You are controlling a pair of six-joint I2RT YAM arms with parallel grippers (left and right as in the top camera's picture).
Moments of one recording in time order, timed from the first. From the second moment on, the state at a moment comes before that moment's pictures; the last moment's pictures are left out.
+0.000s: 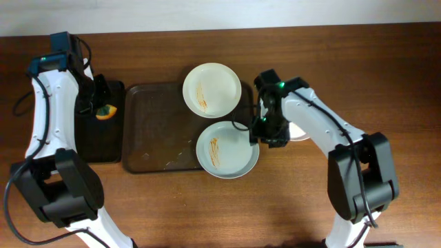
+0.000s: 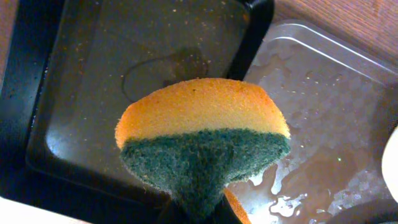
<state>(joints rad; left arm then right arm) 0.20 1.98 1.81 -1.19 0.00 -0.23 0.36 1.95 1.42 -1.07 -0.23 0.43</state>
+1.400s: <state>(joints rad) 0.18 1.98 1.81 -1.15 0.03 -0.22 0.70 2.08 1.41 -0.46 -0.13 0.77</state>
